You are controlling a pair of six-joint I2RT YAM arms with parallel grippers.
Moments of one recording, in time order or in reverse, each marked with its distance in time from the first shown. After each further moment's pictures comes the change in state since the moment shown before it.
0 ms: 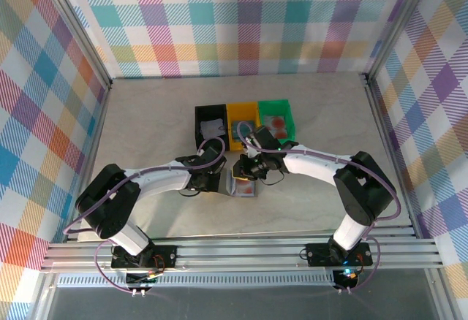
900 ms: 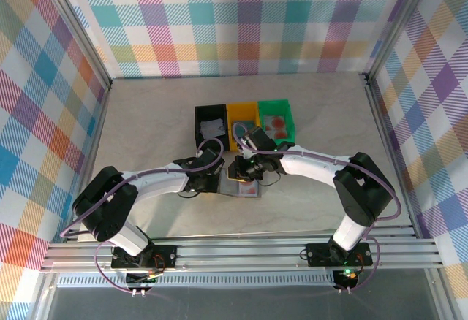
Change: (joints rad) left arm 0.000 -0.026 -0.035 0.040 0.000 0.000; right arm 0.038 0.001 0.026 -0.011 0.008 0.008
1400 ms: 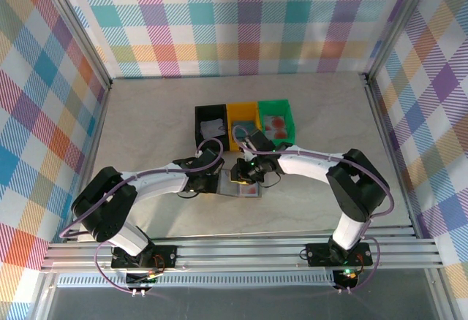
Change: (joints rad) left arm 0.000 -0.011 0.000 -0.028 -0.010 -0.004; right arm -0.022 0.054 -0.014 -0.004 0.017 0.000
